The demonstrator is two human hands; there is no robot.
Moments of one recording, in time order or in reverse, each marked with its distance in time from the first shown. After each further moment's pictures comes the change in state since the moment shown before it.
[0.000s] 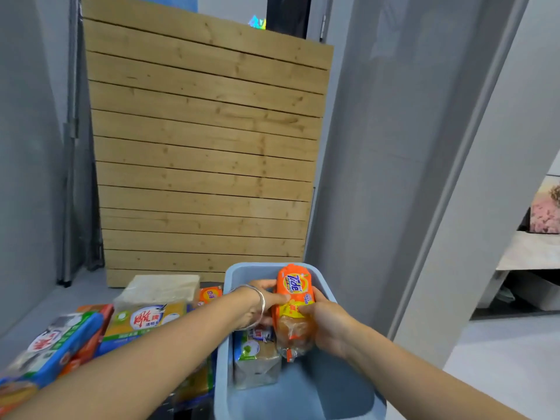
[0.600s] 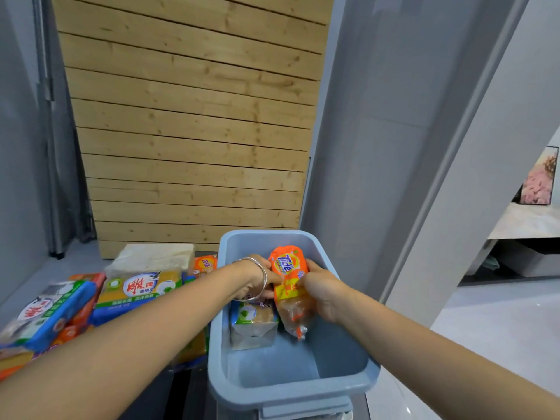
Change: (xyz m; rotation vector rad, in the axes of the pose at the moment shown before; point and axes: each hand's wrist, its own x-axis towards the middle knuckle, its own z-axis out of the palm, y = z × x) left_hand 0.015 -0.014 0.004 0.175 -0.015 -0.050; right_hand 0.001 0.006 0.006 -0.203 0.084 -0.037
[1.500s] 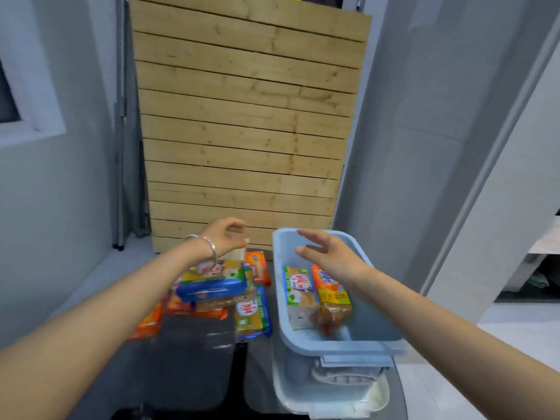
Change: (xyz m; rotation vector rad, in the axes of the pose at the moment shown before) left_hand -0.086 -0.016 -0.149 0.443 0.386 0.439; right_hand -0.054 -0.037 0.045 -0.345 -0.167 -0.455
